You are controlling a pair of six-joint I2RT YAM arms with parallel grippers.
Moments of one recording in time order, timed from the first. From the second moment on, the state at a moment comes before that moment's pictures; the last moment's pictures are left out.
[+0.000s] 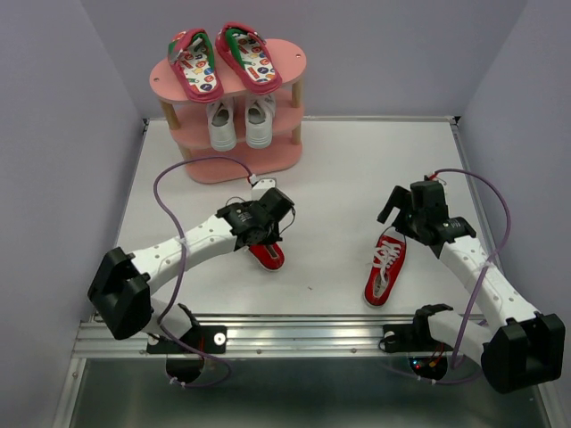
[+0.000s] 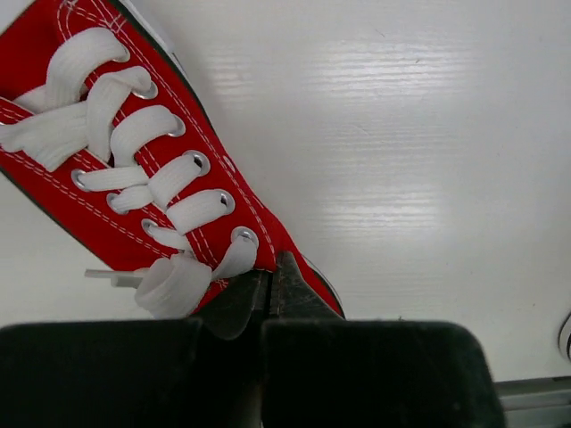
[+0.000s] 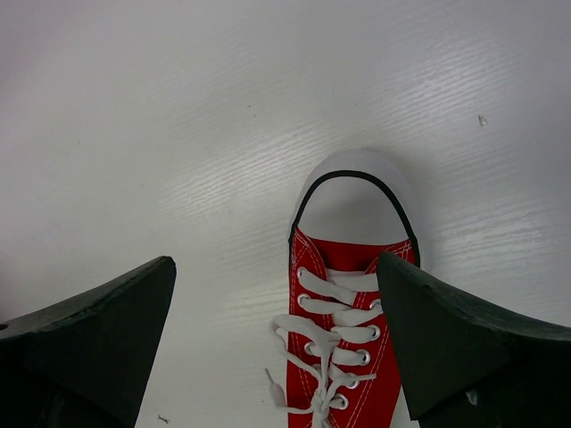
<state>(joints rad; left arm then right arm) -0.86 1.35 1.05 -0.70 -0.37 -0.71 0.20 1.04 0.77 -0.54 0.17 0.63</state>
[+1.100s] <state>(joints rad) -0.96 1.38 0.94 -0.61 -0.40 -0.90 0.20 1.04 0.77 -0.54 0.16 0.63</state>
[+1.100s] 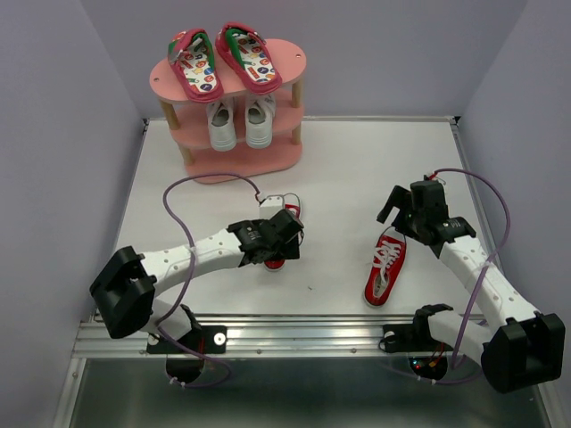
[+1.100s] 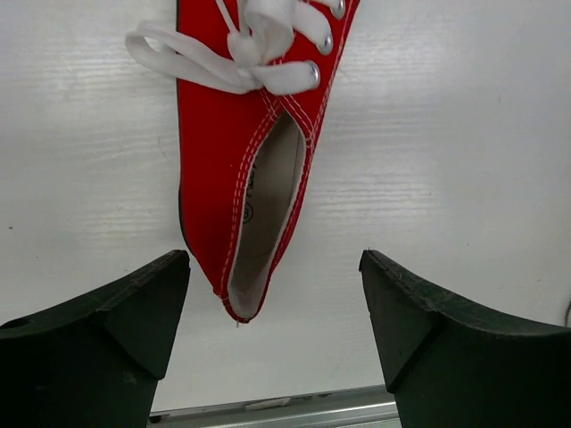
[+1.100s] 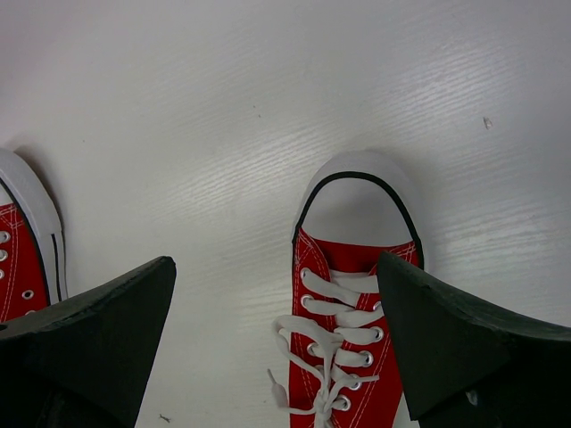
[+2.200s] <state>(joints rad) -0.96 1.45 0.96 -0.64 -0.49 -0.86 0.20 1.04 0.77 -0.52 0.16 0.63</state>
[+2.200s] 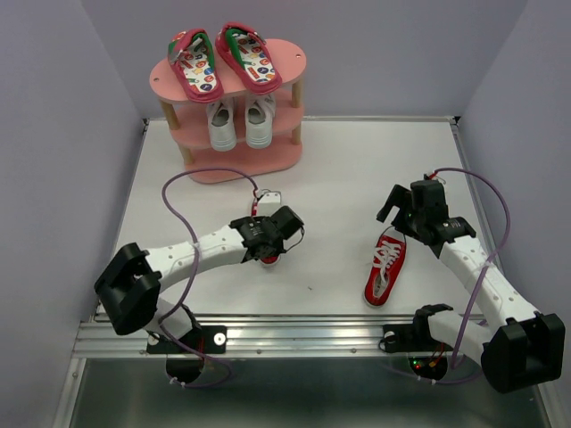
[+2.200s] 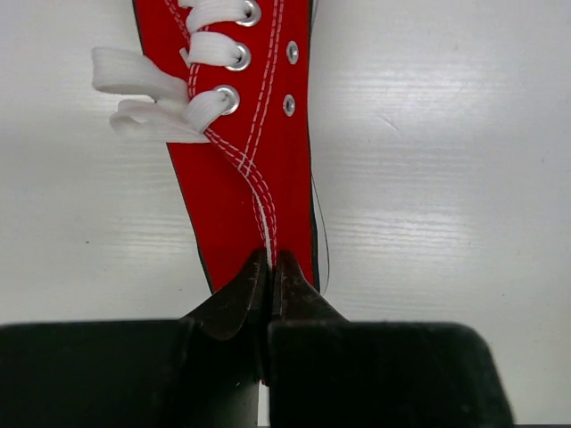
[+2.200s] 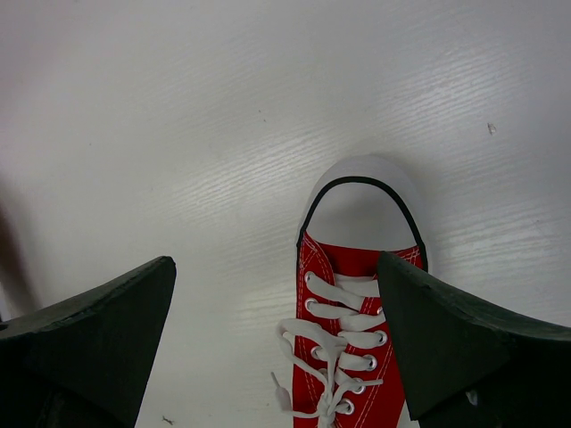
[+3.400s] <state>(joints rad) -0.53 1.57 1.15 -0.39 -0.57 -0.43 0.20 1.02 0.75 -0.52 0.16 0.63</state>
